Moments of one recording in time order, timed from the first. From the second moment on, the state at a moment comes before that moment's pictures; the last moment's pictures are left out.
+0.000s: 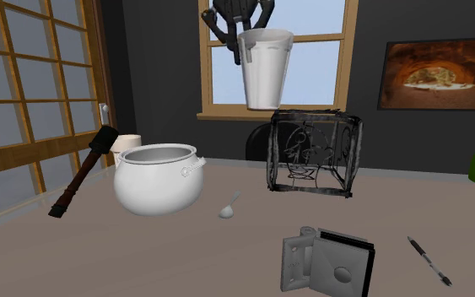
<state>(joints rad) -0.08 0.13 -0.36 -1.33 -0.10 1.48 -0.48</state>
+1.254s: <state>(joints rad) 0.15 -0.23 -0.09 -1.73 -0.16 1.46 0.01</state>
